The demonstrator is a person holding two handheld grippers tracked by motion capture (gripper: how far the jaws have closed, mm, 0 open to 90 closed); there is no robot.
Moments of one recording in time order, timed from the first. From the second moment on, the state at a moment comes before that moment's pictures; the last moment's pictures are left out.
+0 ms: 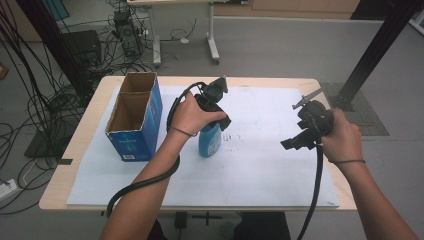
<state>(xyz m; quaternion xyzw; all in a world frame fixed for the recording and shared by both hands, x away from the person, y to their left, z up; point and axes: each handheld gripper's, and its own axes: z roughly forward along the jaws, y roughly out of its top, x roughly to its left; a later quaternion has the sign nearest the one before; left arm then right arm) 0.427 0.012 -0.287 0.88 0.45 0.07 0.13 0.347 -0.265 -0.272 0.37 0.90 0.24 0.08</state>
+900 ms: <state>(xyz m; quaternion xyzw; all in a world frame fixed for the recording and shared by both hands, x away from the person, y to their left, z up) 0.426 0.012 -0.284 0.88 0.45 0.07 0.13 0.346 -0.266 -0.272 0.37 0.89 0.24 0.08</state>
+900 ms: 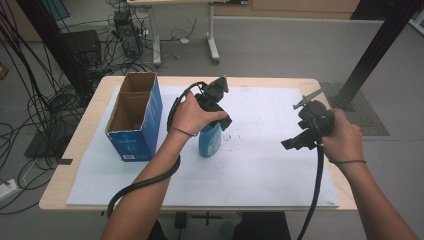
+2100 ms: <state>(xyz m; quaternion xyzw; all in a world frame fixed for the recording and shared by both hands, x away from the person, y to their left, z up) 0.428 0.015 -0.283 0.88 0.45 0.07 0.13 0.349 -0.265 -0.273 0.37 0.90 0.23 0.08</state>
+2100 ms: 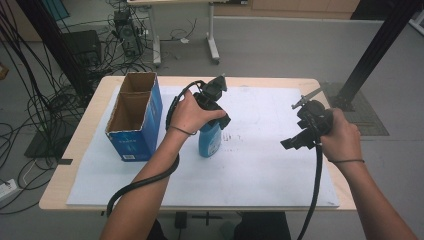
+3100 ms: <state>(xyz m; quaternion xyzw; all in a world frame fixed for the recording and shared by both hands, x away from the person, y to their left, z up) 0.428 0.015 -0.285 0.88 0.46 0.07 0.13 0.349 -0.265 -0.271 0.37 0.90 0.23 0.08</state>
